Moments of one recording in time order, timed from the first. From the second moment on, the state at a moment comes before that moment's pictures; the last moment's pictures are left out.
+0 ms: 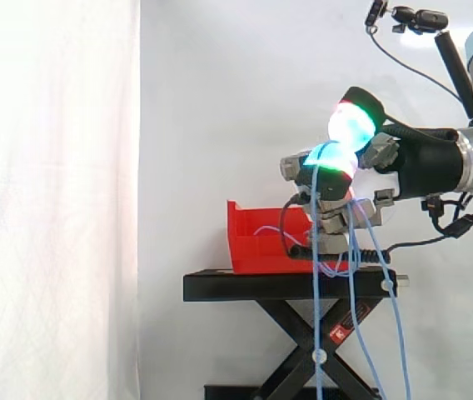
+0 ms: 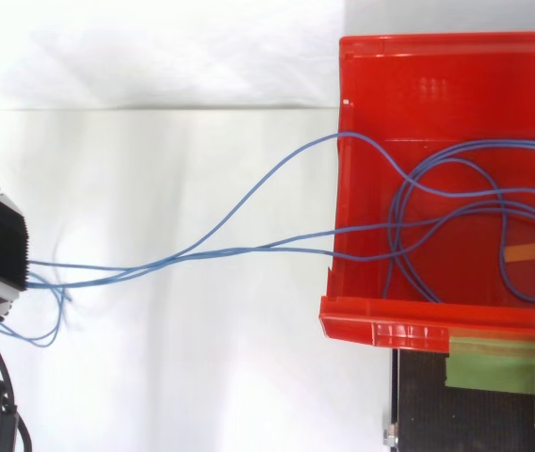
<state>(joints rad) 0.11 -2.13 -1.19 -3.11 -1.63 -0.15</state>
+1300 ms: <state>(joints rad) 0.11 -2.14 -1.39 -2.84 -1.63 -0.12</state>
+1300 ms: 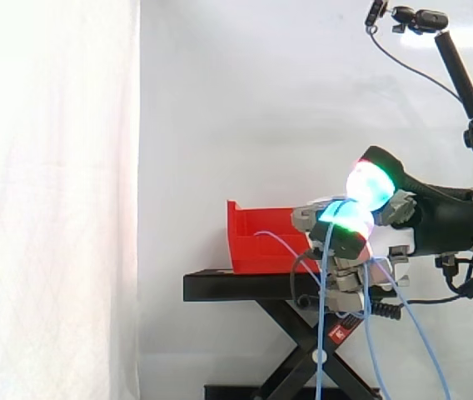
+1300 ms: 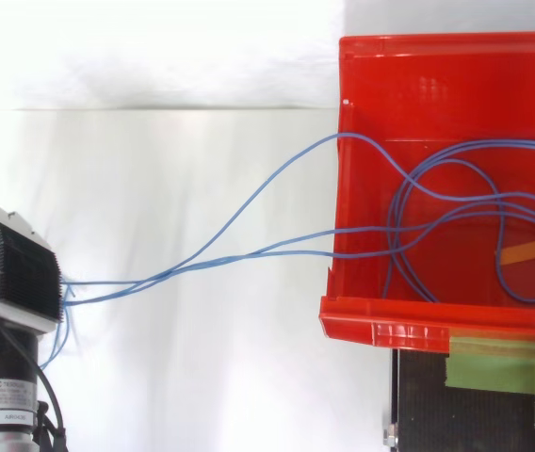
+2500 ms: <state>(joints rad) 0.11 -2.14 -1.39 -2.84 -1.63 -0.12</state>
